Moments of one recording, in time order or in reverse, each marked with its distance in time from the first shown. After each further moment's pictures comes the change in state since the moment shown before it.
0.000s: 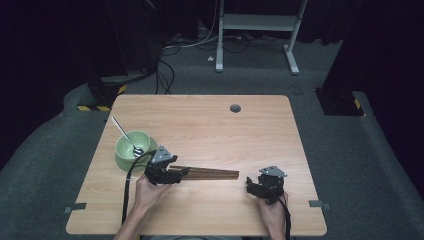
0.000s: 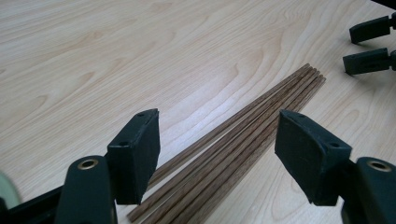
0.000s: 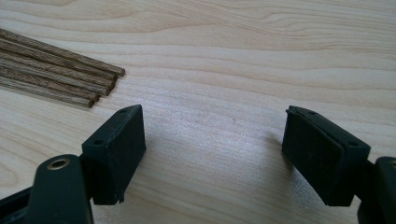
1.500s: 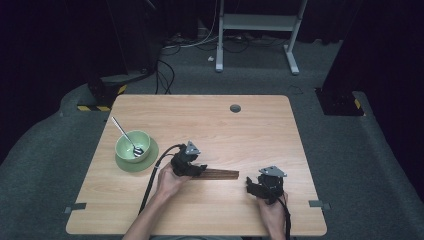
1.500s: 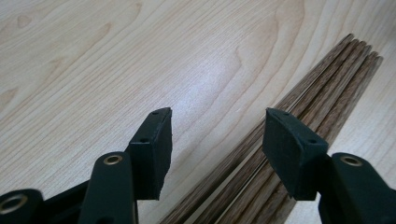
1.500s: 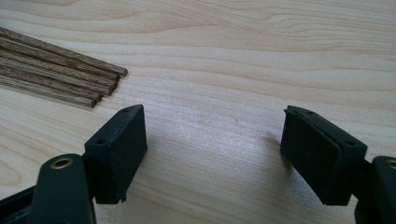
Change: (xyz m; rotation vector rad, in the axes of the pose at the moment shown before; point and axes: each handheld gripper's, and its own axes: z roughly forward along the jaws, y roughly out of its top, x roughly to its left) left arm -0.009 0.020 0.080 0.191 0.000 0.101; right arm 0.001 0.000 0.000 -0.001 0.004 -0.003
